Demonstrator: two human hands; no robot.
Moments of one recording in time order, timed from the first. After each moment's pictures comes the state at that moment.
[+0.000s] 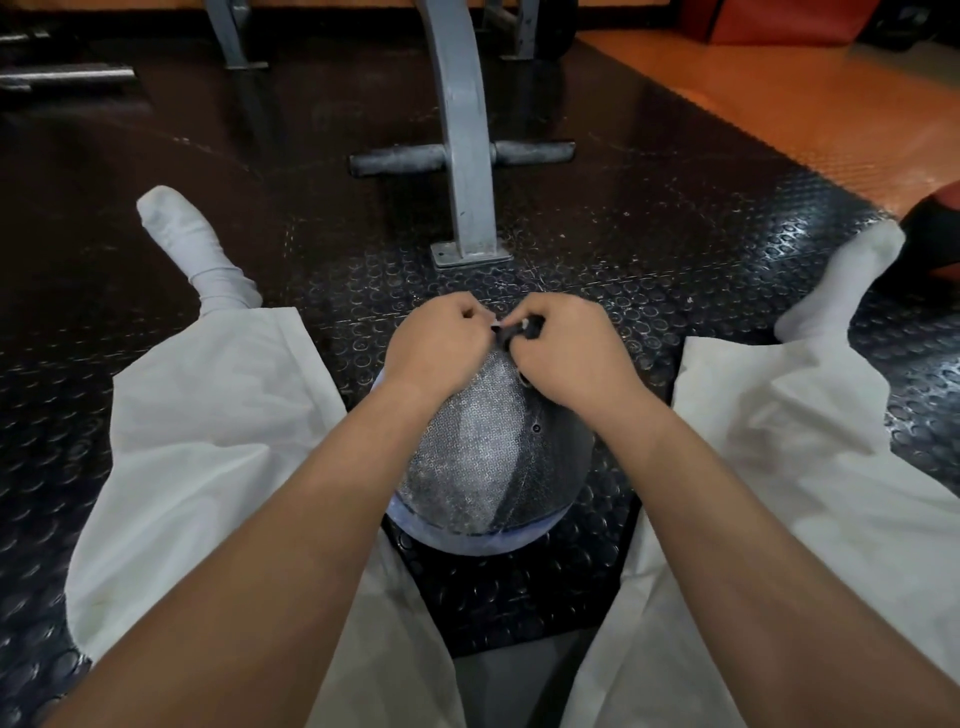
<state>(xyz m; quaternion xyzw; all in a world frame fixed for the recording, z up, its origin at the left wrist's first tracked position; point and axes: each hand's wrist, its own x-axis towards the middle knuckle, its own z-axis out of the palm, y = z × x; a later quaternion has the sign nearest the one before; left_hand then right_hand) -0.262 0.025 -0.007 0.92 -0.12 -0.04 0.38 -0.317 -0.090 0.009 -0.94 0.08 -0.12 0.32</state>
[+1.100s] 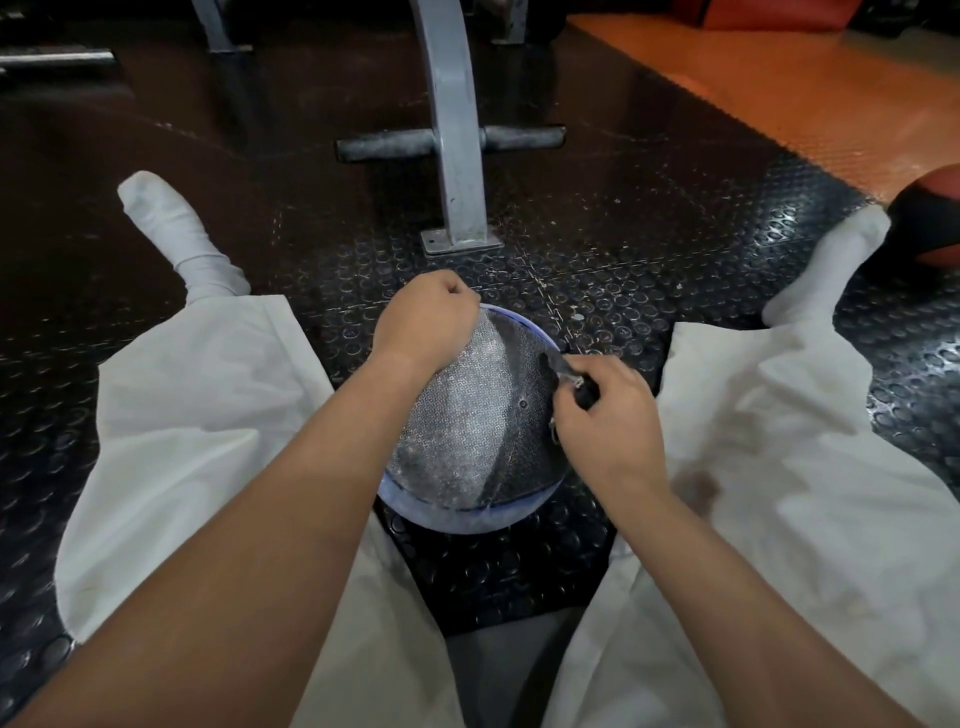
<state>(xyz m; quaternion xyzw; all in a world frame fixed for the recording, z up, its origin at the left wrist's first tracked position) -0.252 0.022 -0.012 0.91 -0.10 -0.04 0.39 -0.374 -0.102 -0.051 -0.89 0.17 -0.24 0.33</state>
